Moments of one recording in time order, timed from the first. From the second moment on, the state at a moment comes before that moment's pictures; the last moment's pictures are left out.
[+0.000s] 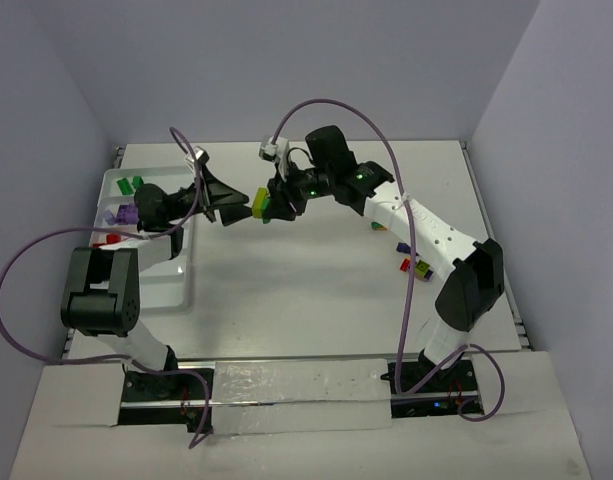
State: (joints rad) left arm -0.08 1.64 0.79 1.23 1.23 -1.65; right arm 0.67 1.71 1.66 -0.52 -0.65 -0.25
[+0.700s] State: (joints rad) left arm -0.11 1.66 0.79 1.25 1.21 -1.75; right arm 0.71 1.71 1.67 -0.52 -0.62 -0.30
